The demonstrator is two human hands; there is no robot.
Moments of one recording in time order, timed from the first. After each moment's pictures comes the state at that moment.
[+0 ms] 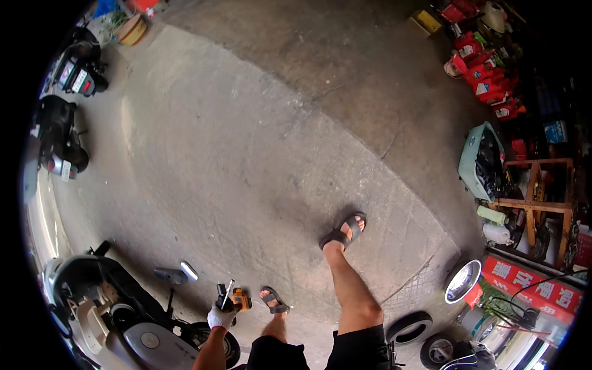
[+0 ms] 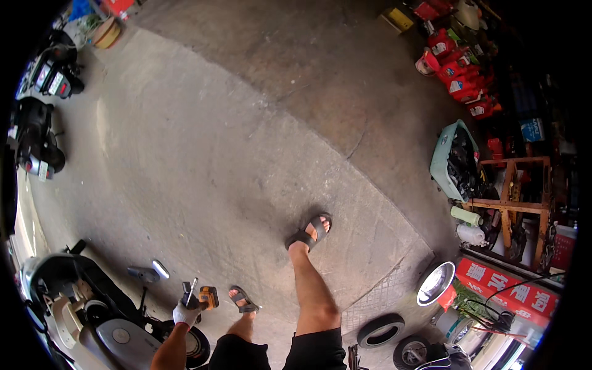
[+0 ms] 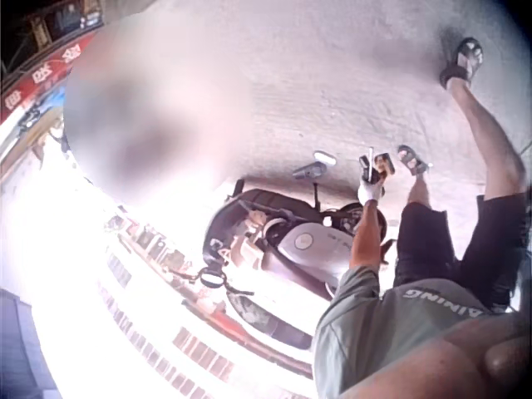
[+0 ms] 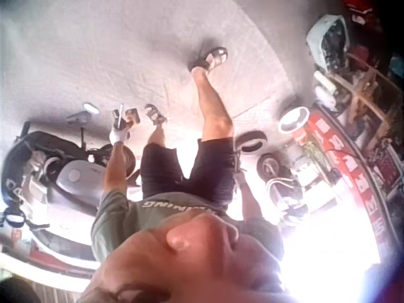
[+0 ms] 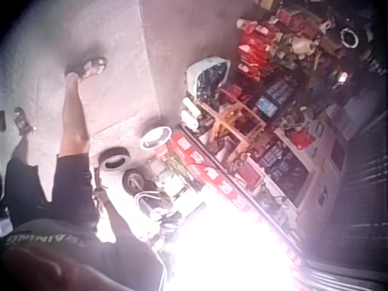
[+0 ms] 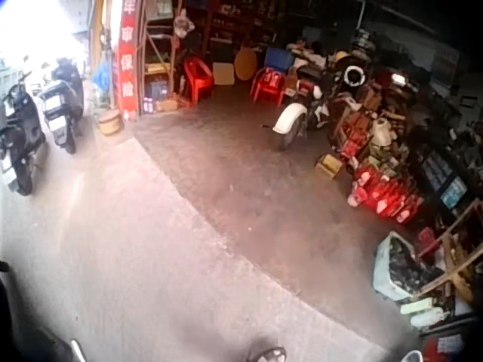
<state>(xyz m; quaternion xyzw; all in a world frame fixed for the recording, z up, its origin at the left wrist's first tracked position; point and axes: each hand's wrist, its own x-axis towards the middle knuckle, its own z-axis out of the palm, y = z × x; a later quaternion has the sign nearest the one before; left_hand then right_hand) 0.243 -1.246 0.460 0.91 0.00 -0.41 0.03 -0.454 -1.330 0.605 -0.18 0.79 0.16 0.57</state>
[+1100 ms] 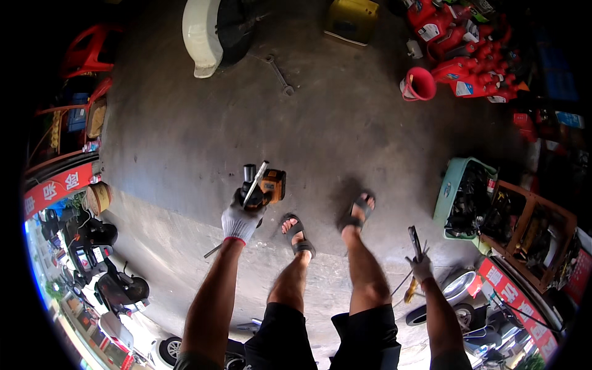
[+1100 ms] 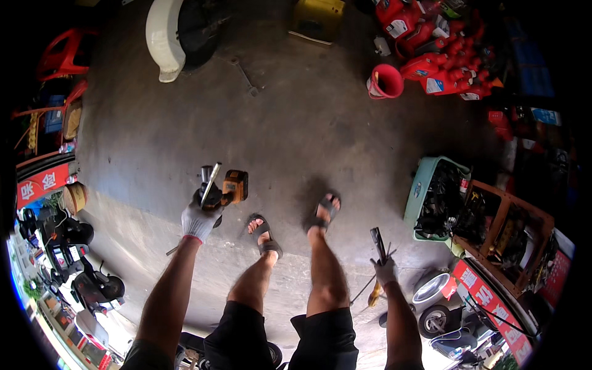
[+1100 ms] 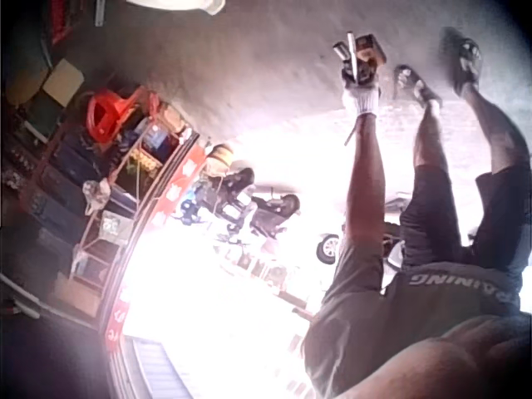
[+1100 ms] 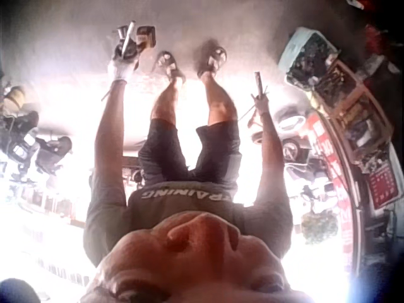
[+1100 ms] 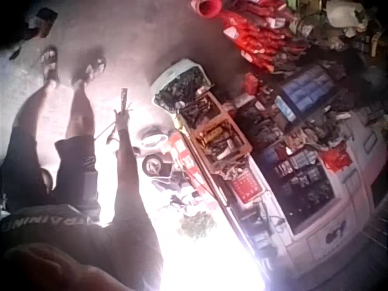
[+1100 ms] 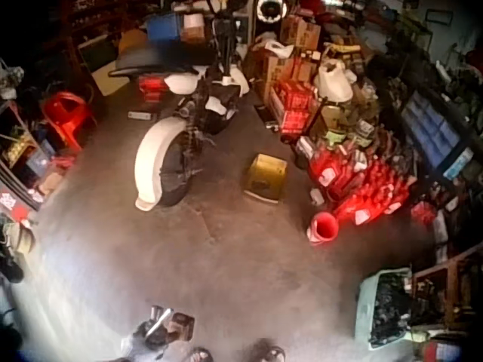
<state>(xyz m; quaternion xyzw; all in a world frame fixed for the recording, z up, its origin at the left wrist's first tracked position) 0.507 -2.399 0.619 0.87 -0.34 -0.34 0.08 -0.115 -2.293 0.531 -0.41 0.81 0.12 0.41</state>
